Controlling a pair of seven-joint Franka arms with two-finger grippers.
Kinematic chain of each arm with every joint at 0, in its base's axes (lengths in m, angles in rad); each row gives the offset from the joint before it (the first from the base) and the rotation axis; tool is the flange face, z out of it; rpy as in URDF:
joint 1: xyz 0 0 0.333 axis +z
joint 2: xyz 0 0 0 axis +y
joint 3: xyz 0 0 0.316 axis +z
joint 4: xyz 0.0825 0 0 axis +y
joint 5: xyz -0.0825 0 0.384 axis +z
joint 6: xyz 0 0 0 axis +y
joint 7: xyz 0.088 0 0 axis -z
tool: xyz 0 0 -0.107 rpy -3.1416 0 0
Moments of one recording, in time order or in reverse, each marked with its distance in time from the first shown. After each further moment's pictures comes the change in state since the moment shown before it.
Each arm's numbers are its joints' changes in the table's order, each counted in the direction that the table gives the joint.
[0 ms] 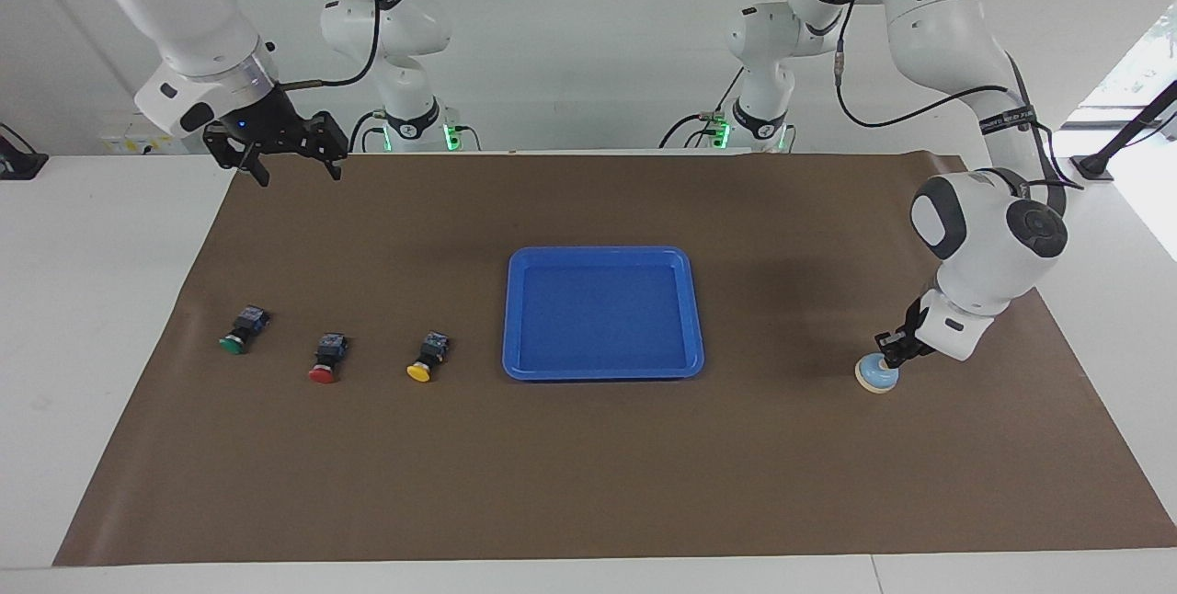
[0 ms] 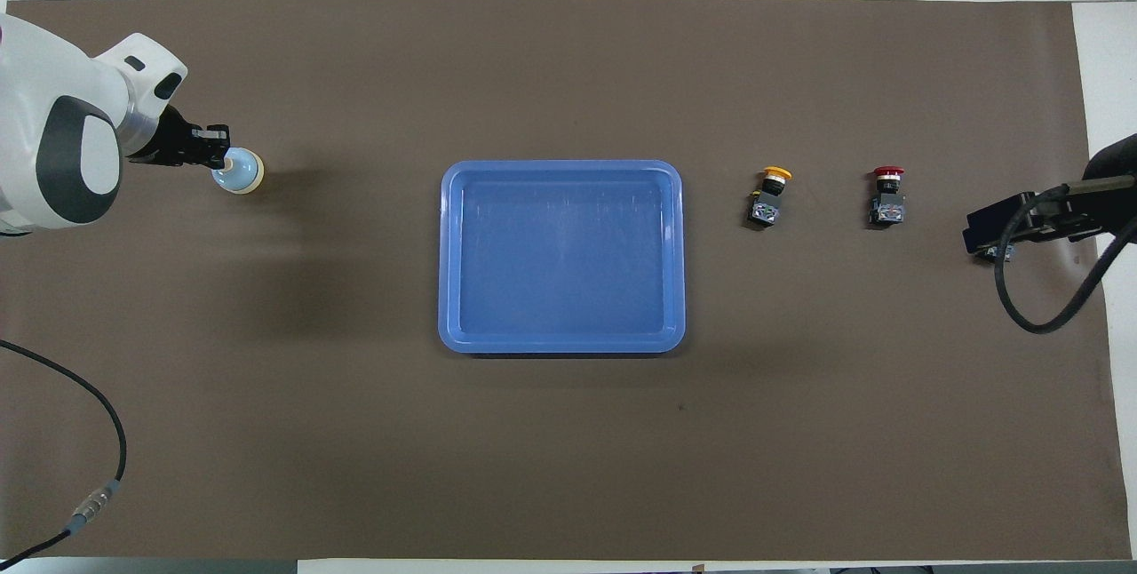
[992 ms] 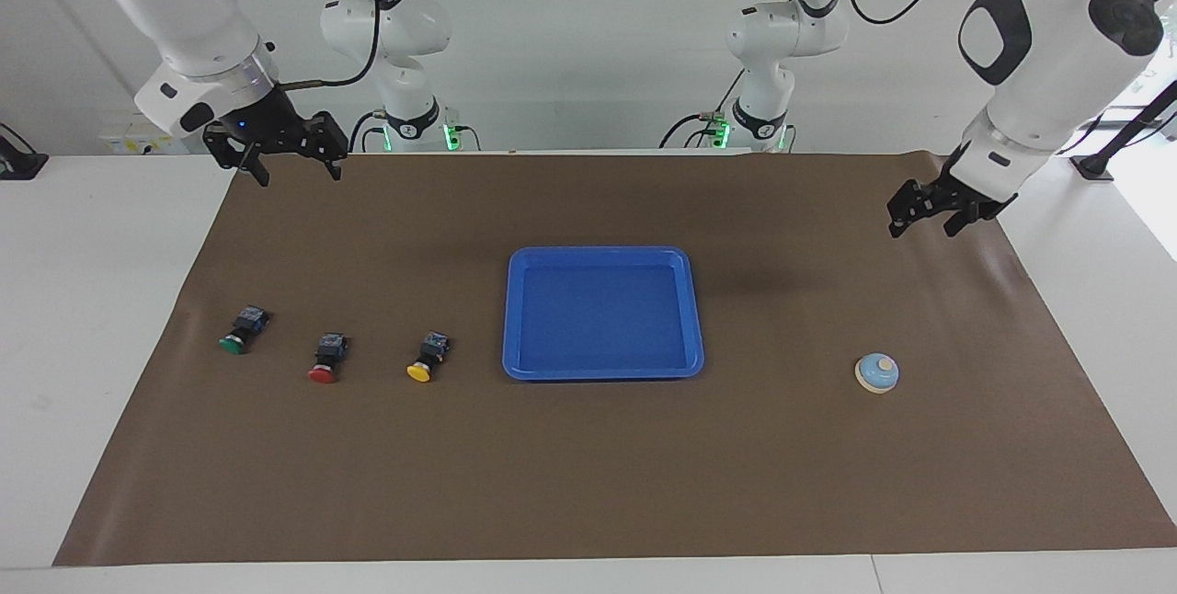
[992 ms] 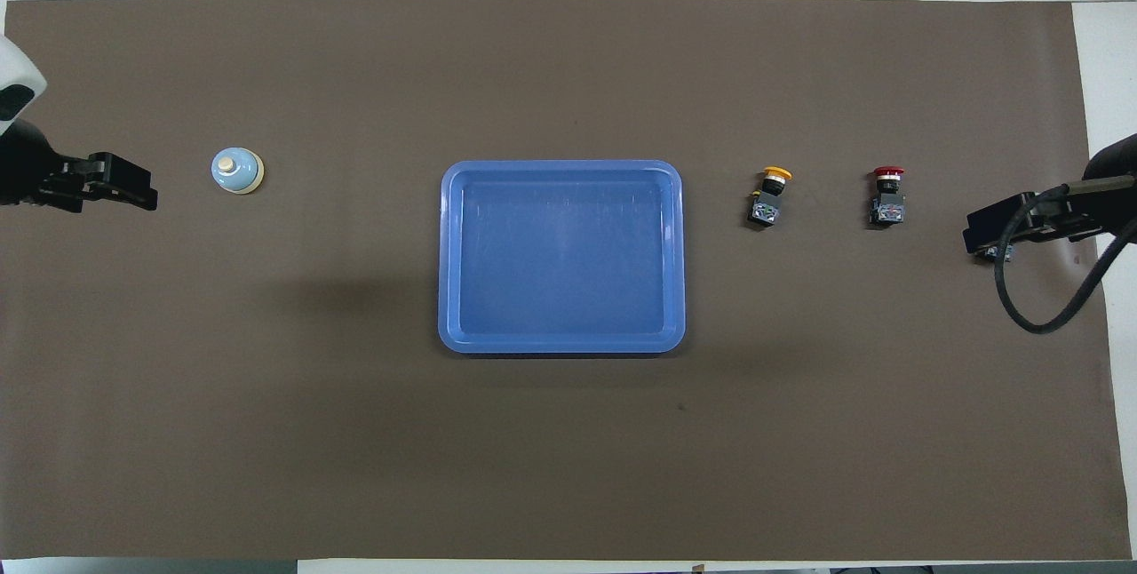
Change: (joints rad) left arm -0.005 -0.323 -0.004 -0.015 0.000 0.407 0.092; right arm 0.000 0.000 0.000 0.000 0.000 0.000 0.000
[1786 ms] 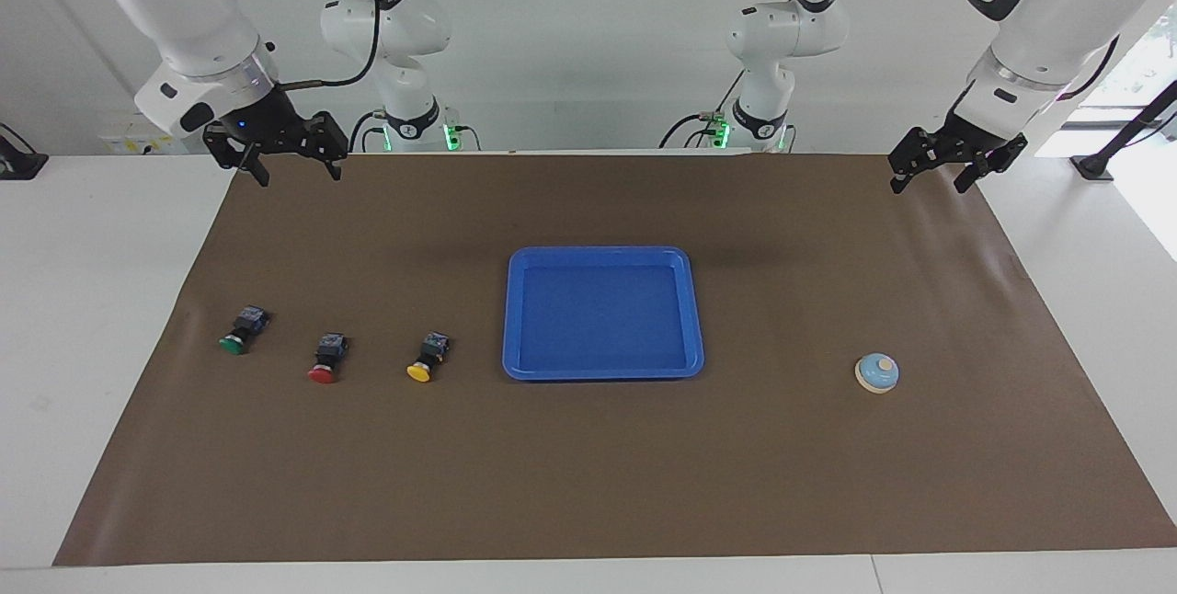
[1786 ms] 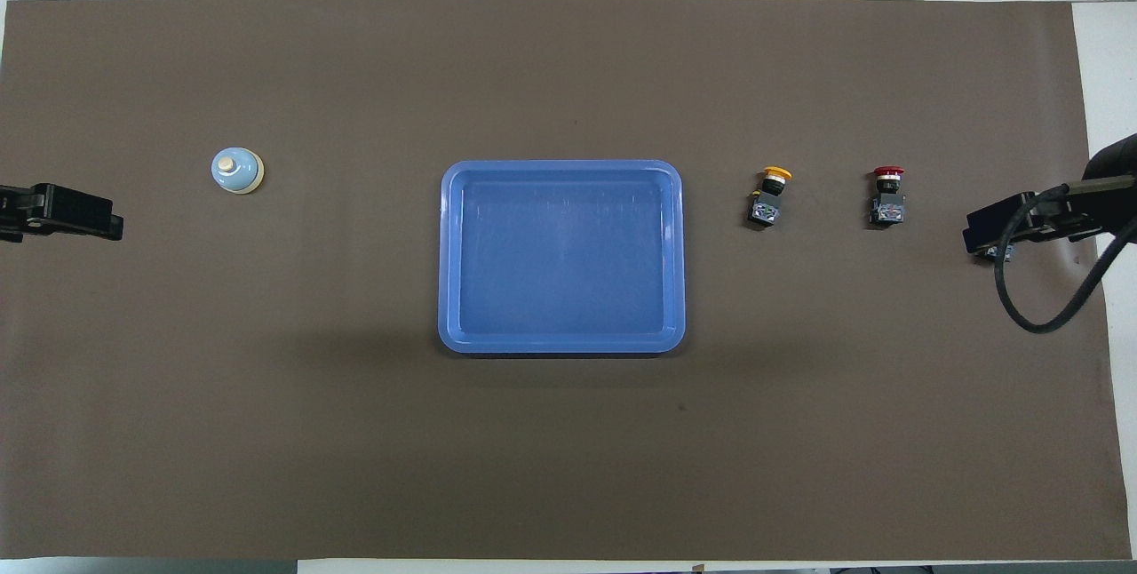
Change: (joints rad) left arm 0.000 -0.181 -0.004 0.041 0.000 0.115 0.011; right arm 0.000 0.000 0.000 0.000 0.000 0.000 0.000
